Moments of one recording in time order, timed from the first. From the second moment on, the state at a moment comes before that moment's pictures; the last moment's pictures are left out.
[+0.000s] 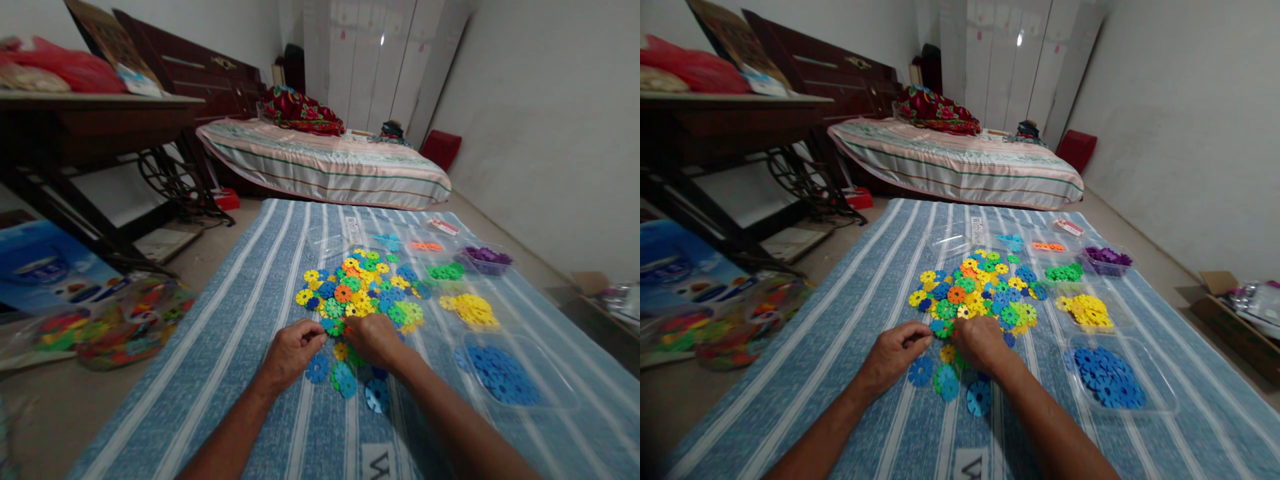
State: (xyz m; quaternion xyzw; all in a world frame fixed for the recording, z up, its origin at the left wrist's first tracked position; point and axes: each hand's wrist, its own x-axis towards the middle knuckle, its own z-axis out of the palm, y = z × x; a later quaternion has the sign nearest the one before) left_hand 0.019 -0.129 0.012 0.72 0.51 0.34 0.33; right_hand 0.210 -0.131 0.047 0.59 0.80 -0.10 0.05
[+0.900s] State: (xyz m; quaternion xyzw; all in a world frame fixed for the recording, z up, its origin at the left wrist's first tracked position) left_hand 0.017 -0.127 0.014 0.71 0.51 0.34 0.34; right_hand 0.316 -0.097 0.103 0.72 0.69 0.09 -0.03
